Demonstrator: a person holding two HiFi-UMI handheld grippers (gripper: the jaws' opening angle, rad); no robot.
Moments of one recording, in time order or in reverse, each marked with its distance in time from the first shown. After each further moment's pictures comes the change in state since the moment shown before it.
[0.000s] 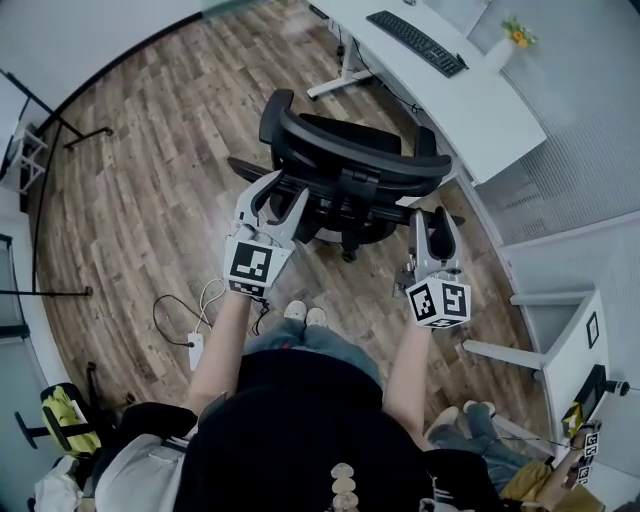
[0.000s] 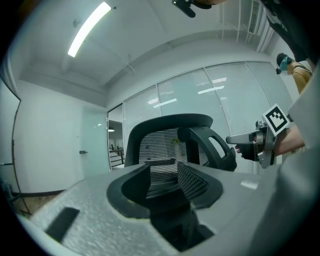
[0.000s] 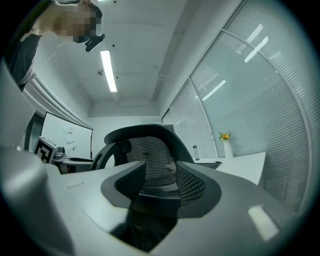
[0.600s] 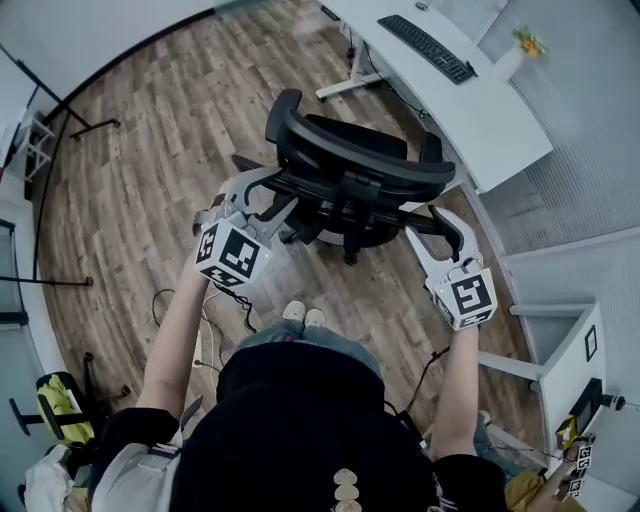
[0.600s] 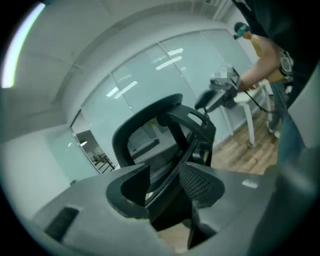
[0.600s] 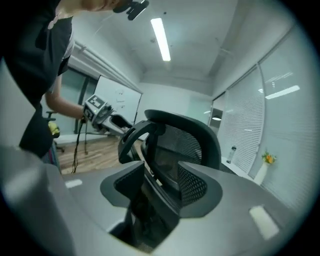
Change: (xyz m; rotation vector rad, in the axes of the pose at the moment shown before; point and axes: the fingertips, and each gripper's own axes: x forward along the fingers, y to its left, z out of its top) left arm -0.010 0.002 -0.014 0.463 0.248 -0.247; right arm 0.005 0.036 -0.006 -0.484 0.354 0.463
